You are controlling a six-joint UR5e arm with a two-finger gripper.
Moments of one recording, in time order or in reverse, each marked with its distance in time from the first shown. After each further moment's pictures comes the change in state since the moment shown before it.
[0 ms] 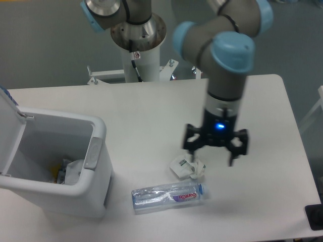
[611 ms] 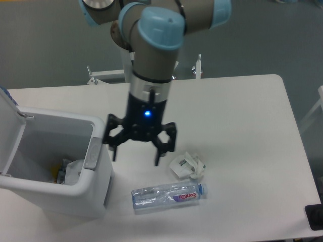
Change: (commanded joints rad) arm -0.219 0.170 0.029 0.009 -0.244 -0.489
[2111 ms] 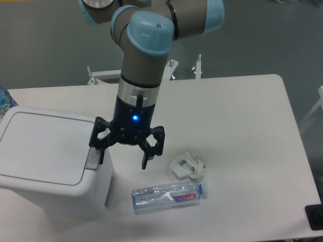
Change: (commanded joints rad) arm -0.129 -0.009 -0.003 -0.003 -0.002 -0.198
